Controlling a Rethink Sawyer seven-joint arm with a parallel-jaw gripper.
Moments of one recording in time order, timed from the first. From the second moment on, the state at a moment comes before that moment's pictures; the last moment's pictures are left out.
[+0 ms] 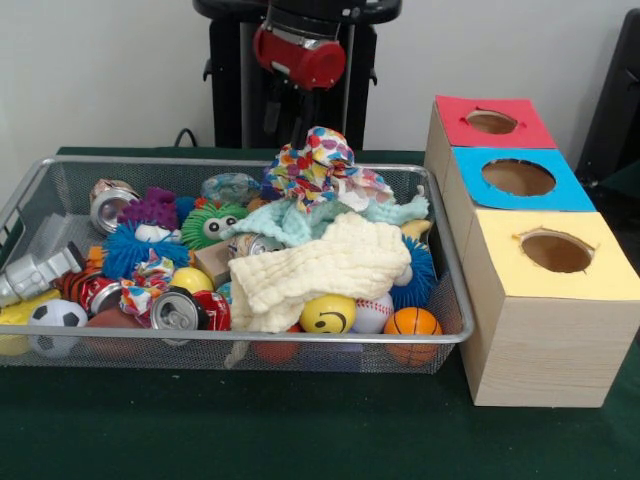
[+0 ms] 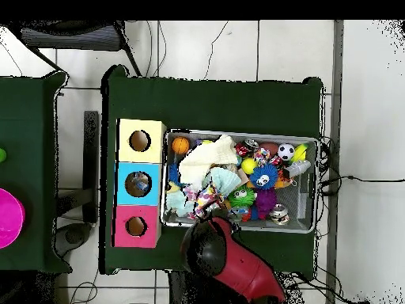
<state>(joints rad) -0.18 -0.79 -0.20 2.18 0.25 -0.03 2.11</state>
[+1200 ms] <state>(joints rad) -0.36 -0.79 -0.17 2.20 0.04 -0.05 2.11</state>
